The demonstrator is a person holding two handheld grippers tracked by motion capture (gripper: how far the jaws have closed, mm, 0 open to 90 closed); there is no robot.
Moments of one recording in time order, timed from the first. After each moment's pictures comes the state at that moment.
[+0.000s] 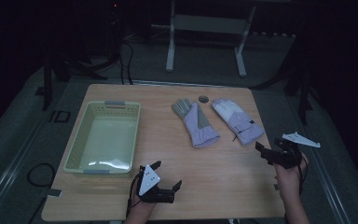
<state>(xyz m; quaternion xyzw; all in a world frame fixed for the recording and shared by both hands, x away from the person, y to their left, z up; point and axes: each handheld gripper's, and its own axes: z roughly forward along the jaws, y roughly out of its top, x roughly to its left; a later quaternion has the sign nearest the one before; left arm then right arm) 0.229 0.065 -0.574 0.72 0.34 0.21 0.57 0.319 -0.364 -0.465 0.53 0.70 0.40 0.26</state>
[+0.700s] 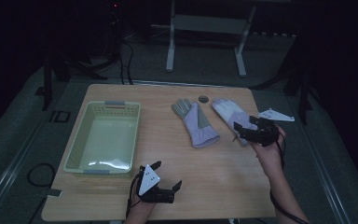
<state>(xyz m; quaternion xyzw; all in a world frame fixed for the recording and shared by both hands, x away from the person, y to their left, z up) 0.229 0.065 -0.574 0.72 0.34 0.21 0.57 0.368 -0.293 -0.431 0.44 0.75 0.42 0.26</state>
